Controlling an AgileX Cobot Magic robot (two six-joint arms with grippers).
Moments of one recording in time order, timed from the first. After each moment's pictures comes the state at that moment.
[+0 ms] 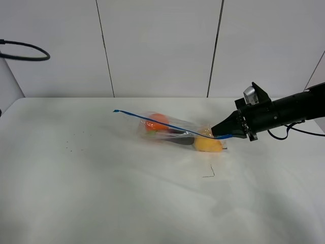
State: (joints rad) left arm 0.07 1.21 -1.05 0.27 0.98 -0.15; right arm -0.09 1.91 -1.05 1.22 1.20 -0.95
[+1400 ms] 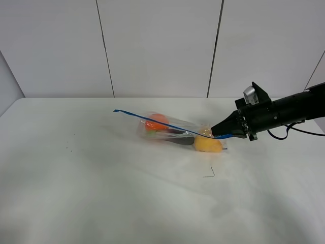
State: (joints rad) left arm 0.07 0.00 -0.58 0.01 1.02 0.01; right arm -0.09 1.91 -1.05 1.23 1.20 -0.96
